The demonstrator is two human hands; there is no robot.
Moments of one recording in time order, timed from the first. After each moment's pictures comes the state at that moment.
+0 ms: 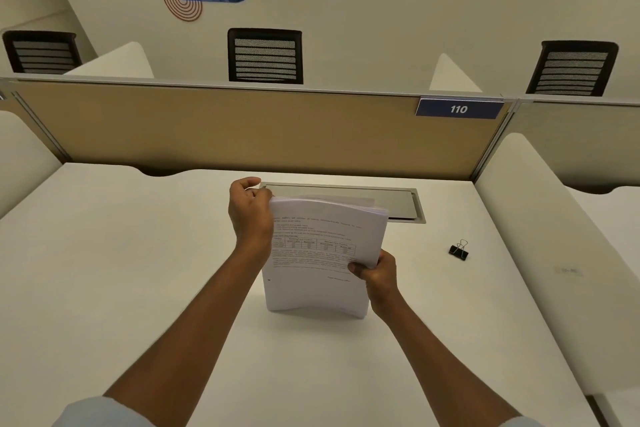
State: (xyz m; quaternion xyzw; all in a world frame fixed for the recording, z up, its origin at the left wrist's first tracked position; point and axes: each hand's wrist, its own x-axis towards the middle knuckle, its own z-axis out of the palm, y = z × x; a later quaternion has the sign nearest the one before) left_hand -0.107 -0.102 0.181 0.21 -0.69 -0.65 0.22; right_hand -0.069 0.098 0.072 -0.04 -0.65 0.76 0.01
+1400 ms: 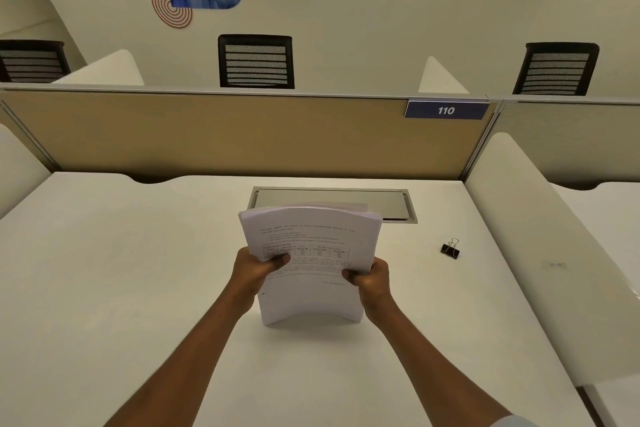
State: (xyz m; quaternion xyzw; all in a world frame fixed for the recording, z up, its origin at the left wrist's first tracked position) left_hand -0.067 -0.127 0.096 0.05 -0.68 -0.73 -0.02; right_hand -0.059 0.098 0.069 -0.07 -0.66 0.75 0.00
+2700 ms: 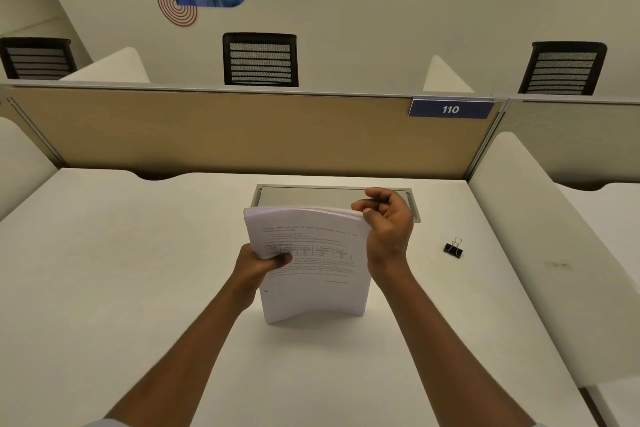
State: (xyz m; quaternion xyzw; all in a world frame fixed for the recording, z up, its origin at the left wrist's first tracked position) left_hand -0.067 -0.132 0.096 0.02 -0.68 -0.73 -0.04; right_hand -0.069 0.081 0.187 -0.07 -0.65 0.73 0.20
